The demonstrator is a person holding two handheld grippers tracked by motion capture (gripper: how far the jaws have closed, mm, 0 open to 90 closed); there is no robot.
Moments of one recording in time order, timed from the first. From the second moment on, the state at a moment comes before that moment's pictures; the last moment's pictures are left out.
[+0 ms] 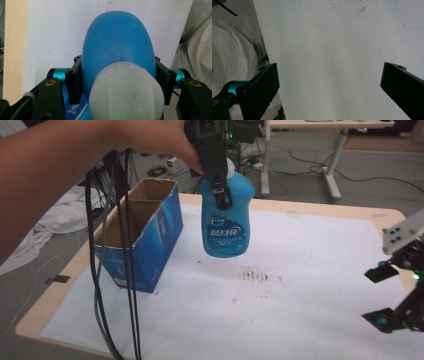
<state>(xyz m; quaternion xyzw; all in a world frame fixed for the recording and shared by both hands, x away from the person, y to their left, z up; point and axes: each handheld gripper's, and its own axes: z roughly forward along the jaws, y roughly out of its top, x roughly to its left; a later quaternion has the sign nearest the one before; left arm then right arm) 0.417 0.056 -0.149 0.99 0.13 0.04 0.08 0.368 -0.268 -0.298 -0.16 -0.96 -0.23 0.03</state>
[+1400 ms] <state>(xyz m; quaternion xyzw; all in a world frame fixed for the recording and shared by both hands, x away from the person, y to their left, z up) 0.395 0.231 -0.083 0.95 0.29 0.07 0.10 0.372 -0.266 -0.297 -0.16 -0.96 -0.24 0.03</state>
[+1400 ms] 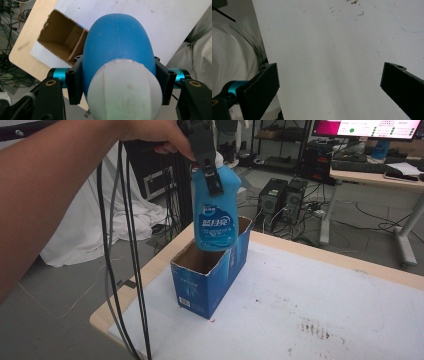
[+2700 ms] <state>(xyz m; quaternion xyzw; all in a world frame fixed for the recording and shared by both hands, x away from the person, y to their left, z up) 0.426 0.251 -0.206 0.95 0.30 0.04 0.06 0.373 -0.258 -0.306 -0.17 -0.96 -0.22 0.04</state>
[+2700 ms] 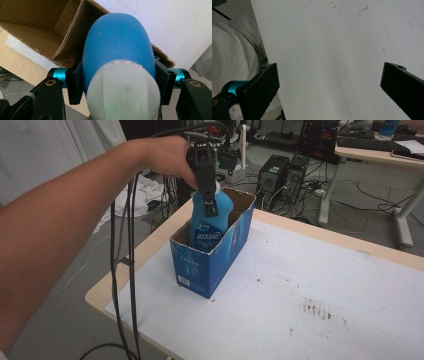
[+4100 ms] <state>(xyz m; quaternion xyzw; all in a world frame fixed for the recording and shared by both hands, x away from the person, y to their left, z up) 0.428 0.258 -0.275 0.95 0.31 0.03 0.06 0.367 -0.258 -0.315 -0.18 -0.96 -0.22 0.05</state>
